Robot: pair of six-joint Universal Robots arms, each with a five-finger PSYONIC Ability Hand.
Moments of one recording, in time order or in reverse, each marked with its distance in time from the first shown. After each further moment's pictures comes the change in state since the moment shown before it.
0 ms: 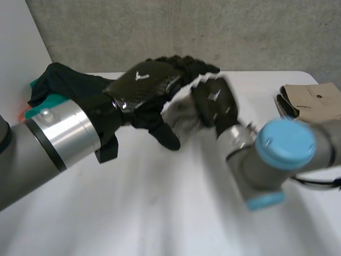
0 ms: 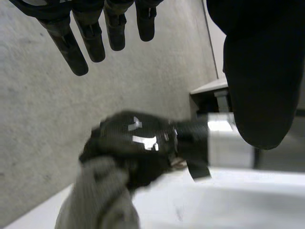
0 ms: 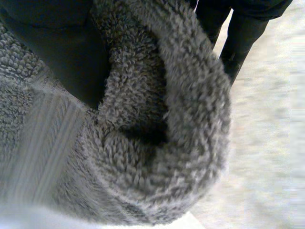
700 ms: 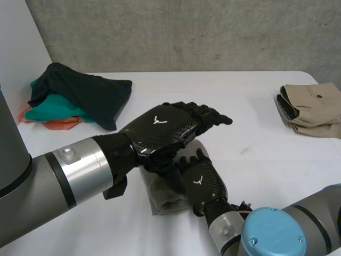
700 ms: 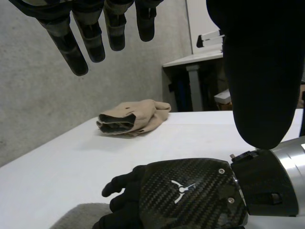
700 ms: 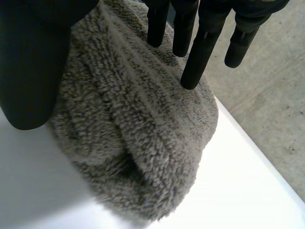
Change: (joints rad) left arm -0.062 -0.033 -0.084 -0.095 0.015 0.102; right arm 0.206 -0.037 0.475 -0.058 0.088 -0.150; left_hand 0.000 0.000 0.000 0.000 0.000; right_hand -0.695 -0.821 -0.499 -0.868 -0.747
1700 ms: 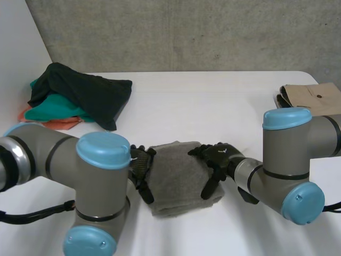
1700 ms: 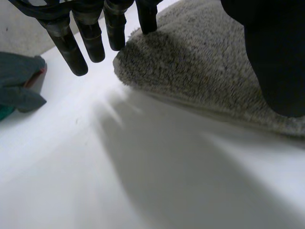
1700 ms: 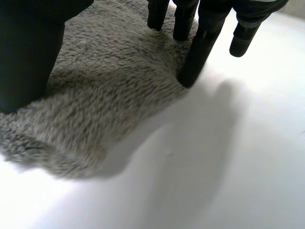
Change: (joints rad) left arm -0.151 -0.467 0.039 0.123 -0.903 0.064; right arm -0.285 0.113 -0.521 0.821 -0.270 0.322; left_hand 0.009 0.000 0.000 0.000 0.000; right_hand -0.133 -0.131 0.000 -0.113 -0.113
